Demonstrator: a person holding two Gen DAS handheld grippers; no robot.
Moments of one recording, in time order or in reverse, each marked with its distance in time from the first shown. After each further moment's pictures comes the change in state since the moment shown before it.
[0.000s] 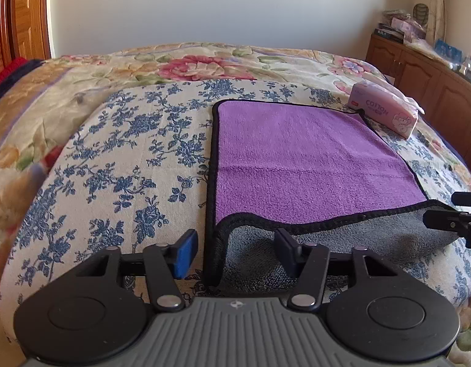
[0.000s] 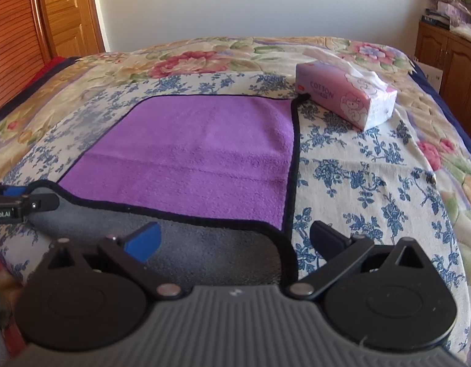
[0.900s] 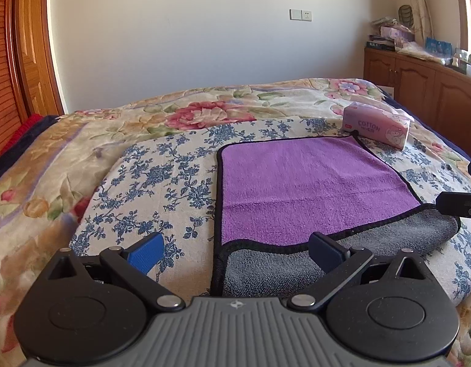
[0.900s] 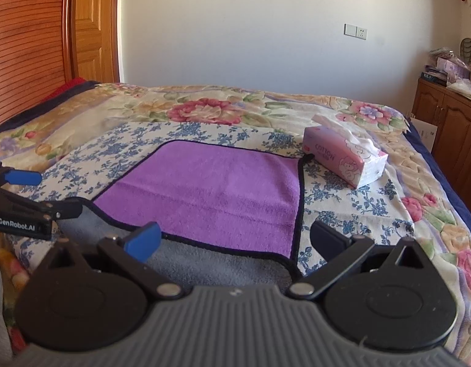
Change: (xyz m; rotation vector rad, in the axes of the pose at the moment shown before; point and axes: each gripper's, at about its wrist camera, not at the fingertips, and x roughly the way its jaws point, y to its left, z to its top) left arm -0.040 -0.025 -0.002 0.130 -0.156 0.101; right arm -0.052 0.036 -0.002 -0.116 -0.195 -0.030
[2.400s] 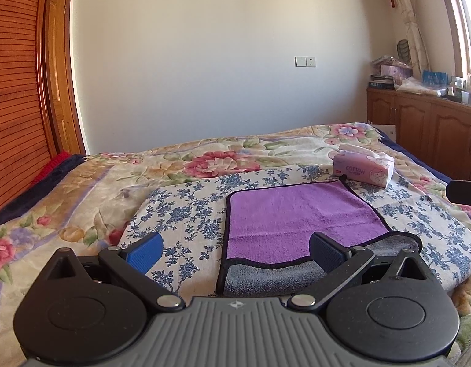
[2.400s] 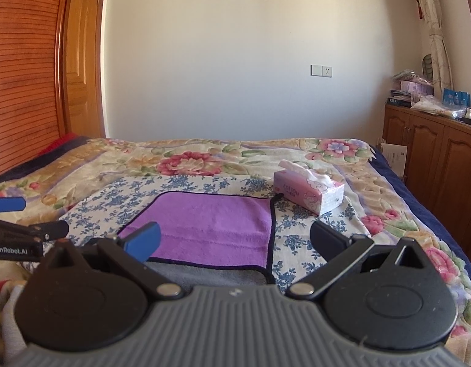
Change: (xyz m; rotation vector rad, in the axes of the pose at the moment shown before) left arm -0.098 -0.021 -0.009 0.000 -0.187 0.065; right arm -0.084 -0.001 -0.008 0.090 -0.202 -0.077
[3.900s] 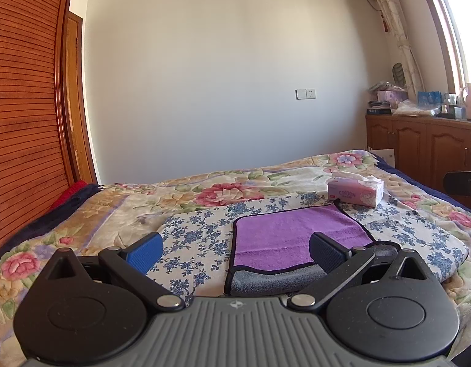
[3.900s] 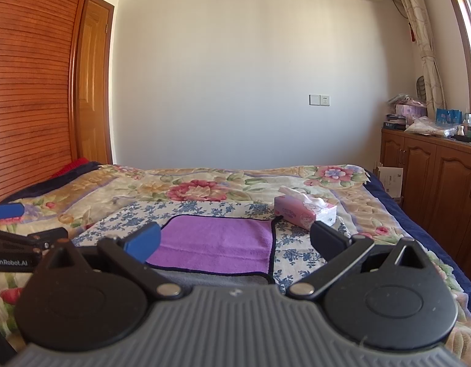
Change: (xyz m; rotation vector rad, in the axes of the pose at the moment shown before) left arm -0.077 -0.005 -0.015 0.013 -0.150 0.033; right arm -0.063 0.004 -0.005 0.008 -0.131 0.011
